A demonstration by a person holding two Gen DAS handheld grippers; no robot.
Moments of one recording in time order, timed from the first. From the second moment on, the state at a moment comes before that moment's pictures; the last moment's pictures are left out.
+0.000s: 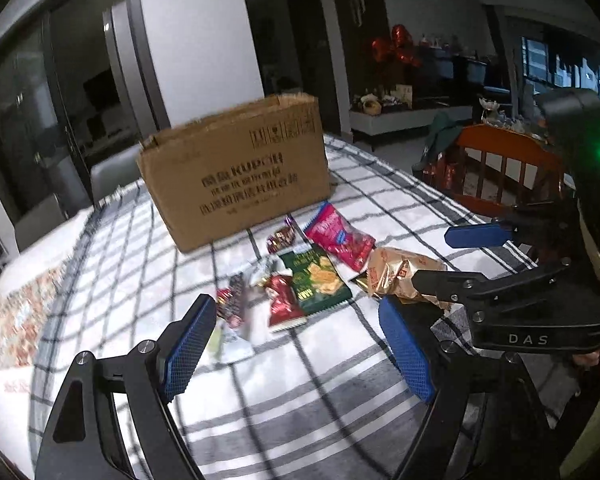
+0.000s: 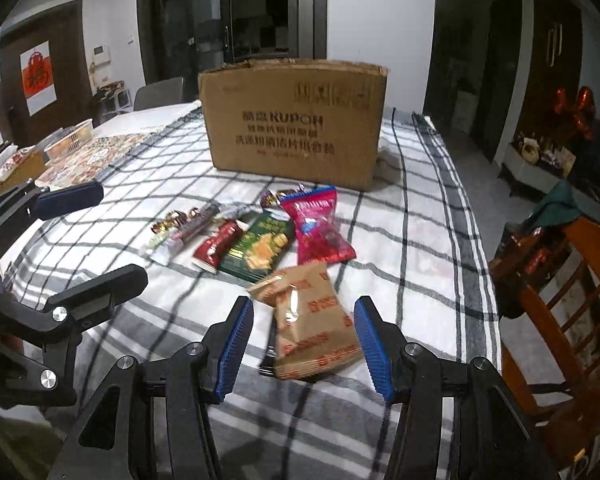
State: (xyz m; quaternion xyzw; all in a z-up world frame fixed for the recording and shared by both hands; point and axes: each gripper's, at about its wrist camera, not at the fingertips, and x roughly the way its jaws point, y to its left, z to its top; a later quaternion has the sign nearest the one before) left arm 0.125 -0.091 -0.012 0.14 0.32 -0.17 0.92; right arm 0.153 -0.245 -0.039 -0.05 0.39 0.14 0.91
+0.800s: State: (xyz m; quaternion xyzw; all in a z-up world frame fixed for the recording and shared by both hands) left arm 0.148 -0.109 -0.043 0.11 0.38 -0.17 0.90; right arm 0.182 -0.253 -0.070 0.00 0.42 0.21 0.88
